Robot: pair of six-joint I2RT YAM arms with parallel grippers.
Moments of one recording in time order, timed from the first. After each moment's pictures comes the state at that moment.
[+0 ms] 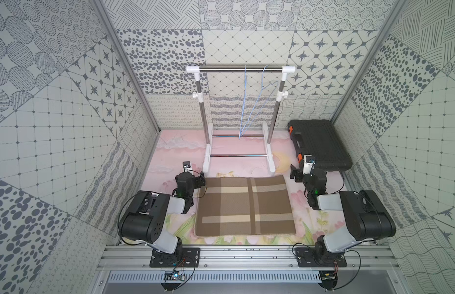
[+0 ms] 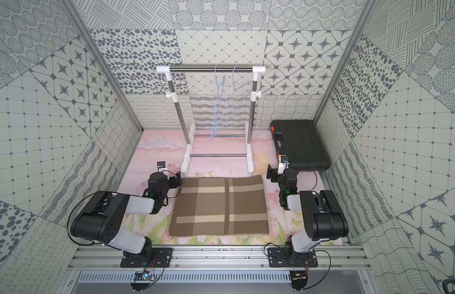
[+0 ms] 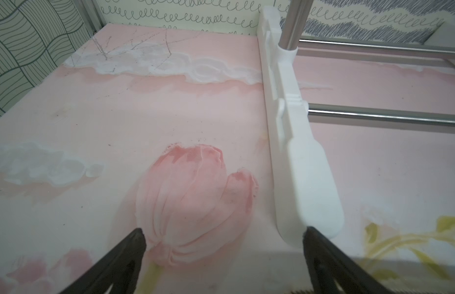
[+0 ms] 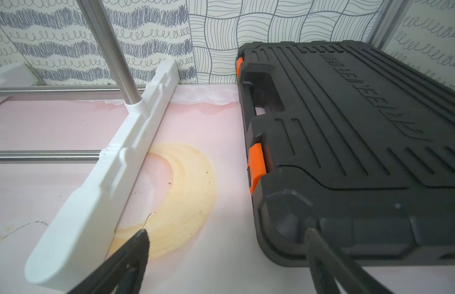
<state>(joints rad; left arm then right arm) -0.07 1.58 0.37 0.74 -0.17 -0.13 0.05 1.56 0.39 0.87 0.03 0.02</state>
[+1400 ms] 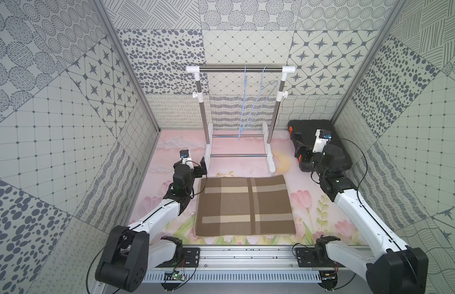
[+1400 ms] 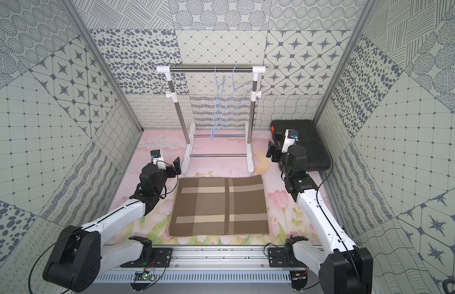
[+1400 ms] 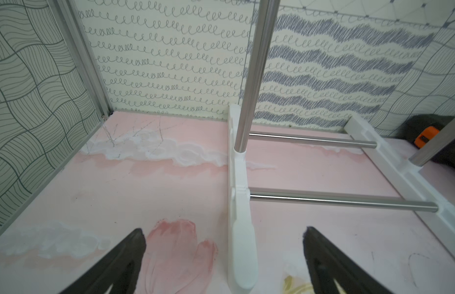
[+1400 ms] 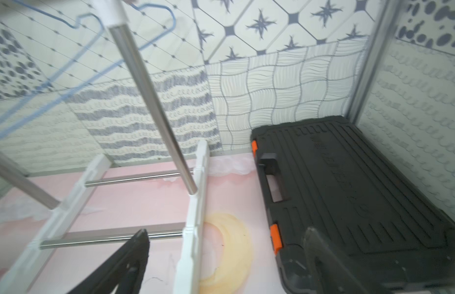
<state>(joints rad) -0.16 1.16 0.55 0.37 -0.21 -0.17 0.20 1.08 0.96 -0.10 0.09 0.23</state>
